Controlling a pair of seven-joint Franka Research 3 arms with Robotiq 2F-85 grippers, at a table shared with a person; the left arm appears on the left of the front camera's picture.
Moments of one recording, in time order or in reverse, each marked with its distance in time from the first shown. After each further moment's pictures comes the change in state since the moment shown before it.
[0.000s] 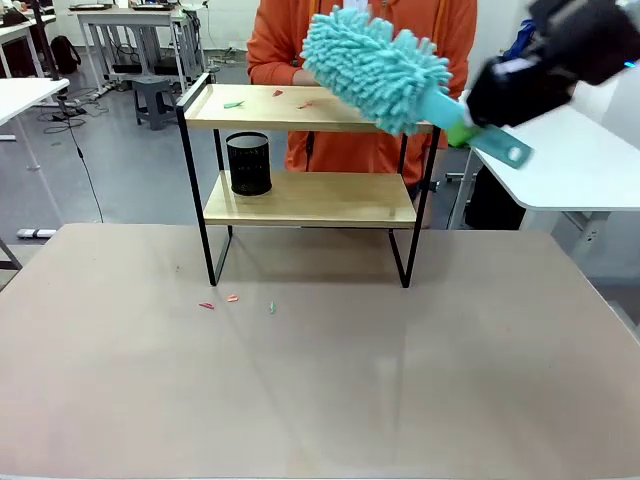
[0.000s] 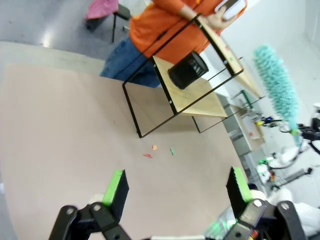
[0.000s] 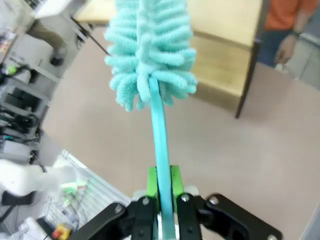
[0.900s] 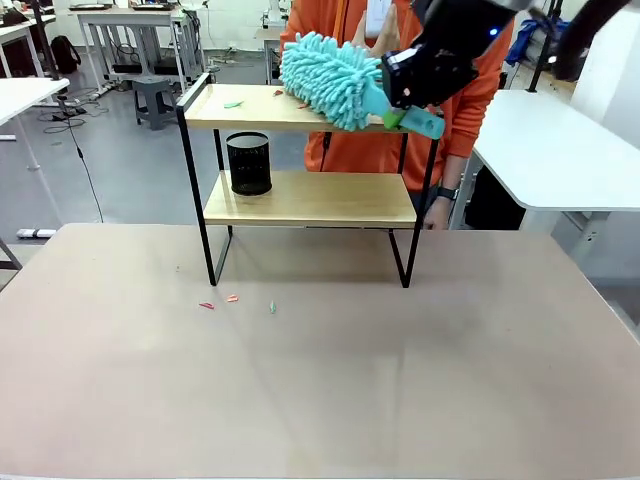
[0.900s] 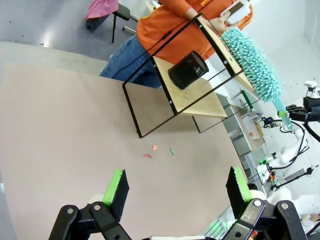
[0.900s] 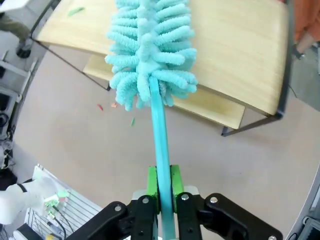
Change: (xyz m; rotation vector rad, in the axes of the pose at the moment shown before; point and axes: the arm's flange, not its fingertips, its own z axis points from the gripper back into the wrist) left arm 0.000 0.000 0.000 0.000 0.000 0.000; right arm 0.086 0.028 -0.072 -0.135 0.122 0.026
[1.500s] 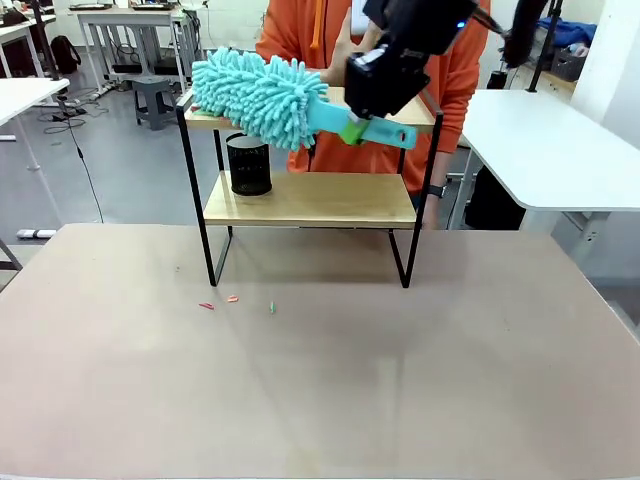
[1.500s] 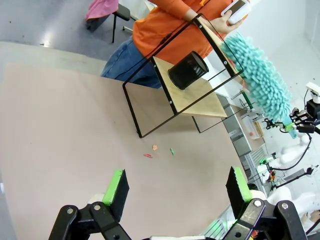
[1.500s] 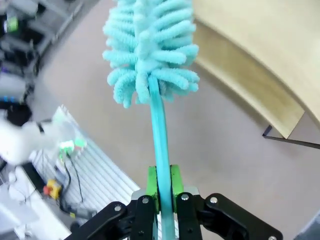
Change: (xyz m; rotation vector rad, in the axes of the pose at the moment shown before) left arm 0.000 0.000 0.000 0.000 0.000 0.000; right arm 0.002 0.029 0.002 0.226 0.171 0.254
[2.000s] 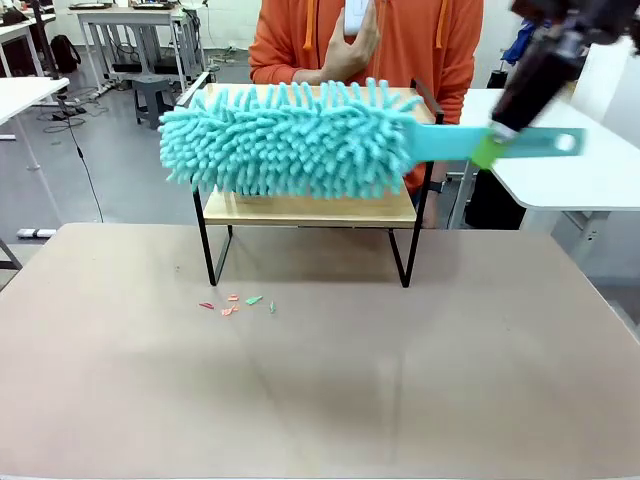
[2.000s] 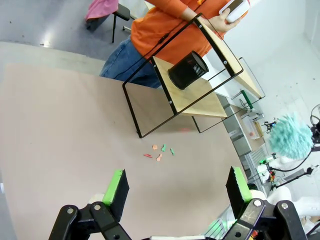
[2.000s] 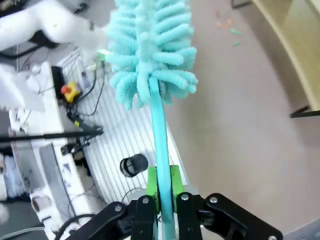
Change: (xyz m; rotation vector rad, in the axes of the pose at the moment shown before) left arm 0.000 0.000 0.000 0.000 0.000 -0.001; right arm -0.114 -0.021 0.073 0.257 0.137 0.369
